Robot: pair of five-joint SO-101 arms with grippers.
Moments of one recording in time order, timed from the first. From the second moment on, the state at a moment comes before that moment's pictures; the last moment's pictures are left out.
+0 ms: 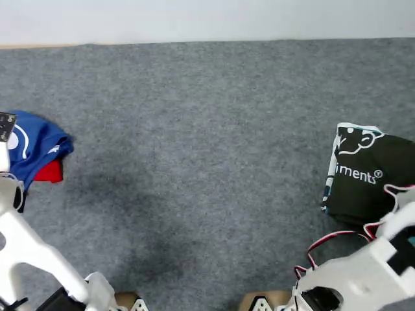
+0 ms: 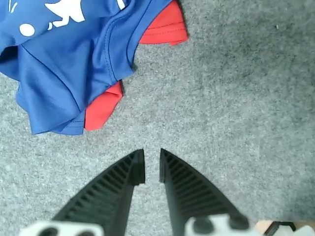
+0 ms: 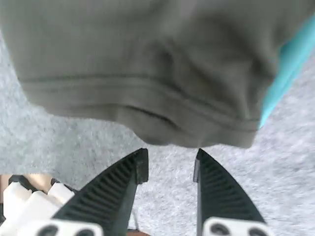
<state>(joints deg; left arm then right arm) -48.9 -23.5 15.6 93.1 -41.9 51.9 15.6 -9.5 98.5 46.5</state>
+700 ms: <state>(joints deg) -48.9 -23.5 15.6 93.1 -42.0 56.8 21.5 -8.4 80.2 51.6</state>
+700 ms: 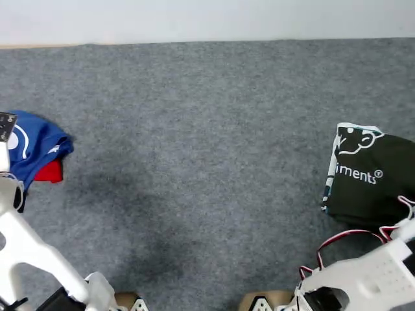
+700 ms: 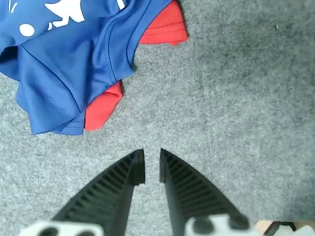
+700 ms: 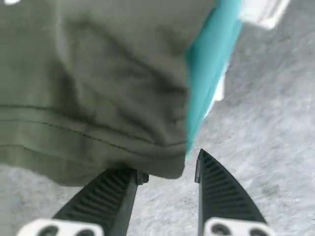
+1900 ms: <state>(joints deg) -50.0 -21.0 13.8 79.3 -39.7 21.4 -4.2 -2.4 100.5 22.5</state>
